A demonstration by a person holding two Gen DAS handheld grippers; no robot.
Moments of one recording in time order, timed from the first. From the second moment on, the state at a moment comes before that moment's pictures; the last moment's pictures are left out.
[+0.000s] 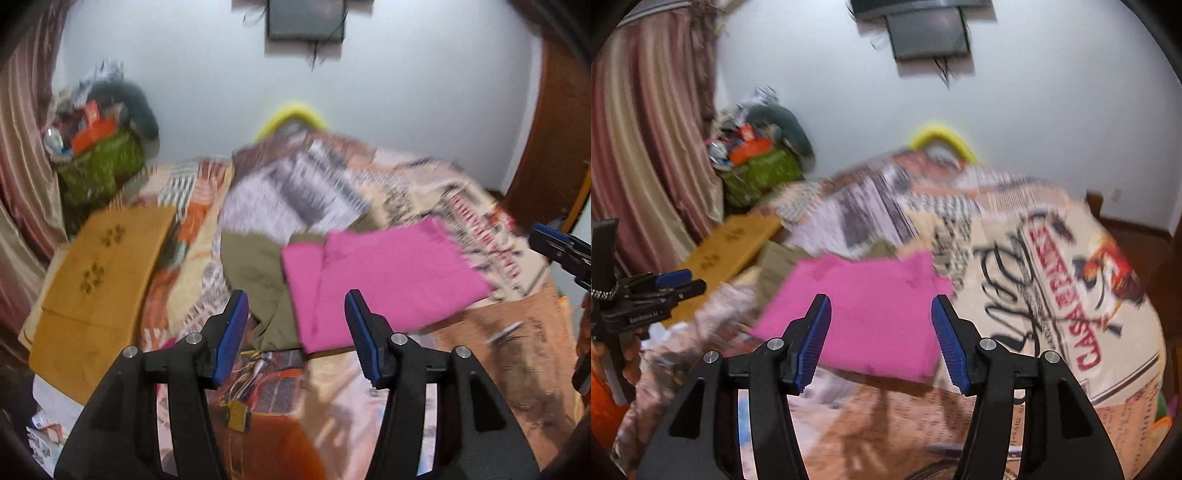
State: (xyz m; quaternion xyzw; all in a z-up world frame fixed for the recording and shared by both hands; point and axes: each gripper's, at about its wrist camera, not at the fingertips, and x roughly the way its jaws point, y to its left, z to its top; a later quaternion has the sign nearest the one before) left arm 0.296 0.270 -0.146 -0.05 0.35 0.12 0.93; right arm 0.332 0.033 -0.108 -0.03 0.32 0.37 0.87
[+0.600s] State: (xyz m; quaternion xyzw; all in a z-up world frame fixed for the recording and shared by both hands) left arm 0.090 0.147 0.039 -0.03 0.12 0.08 0.99; right arm 0.118 -0.038 0.066 -0.02 0.07 0.40 0.91
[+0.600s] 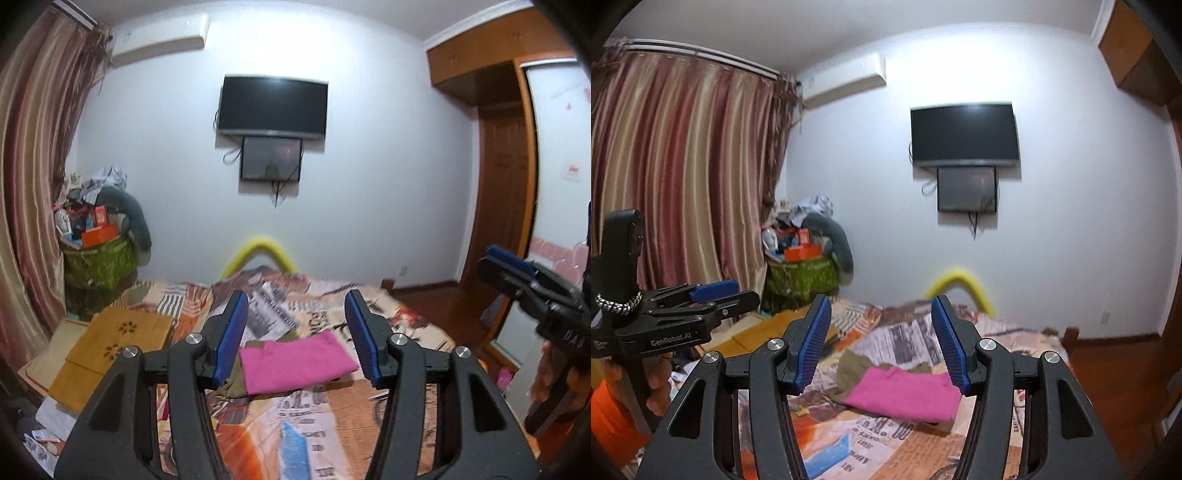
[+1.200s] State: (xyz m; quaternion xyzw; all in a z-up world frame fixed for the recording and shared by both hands) left arm -0.014 0.103 0.047 -0.03 0.07 0.09 0.99; right arm 0.046 -0.063 0.061 -0.01 0.05 0.39 0.92
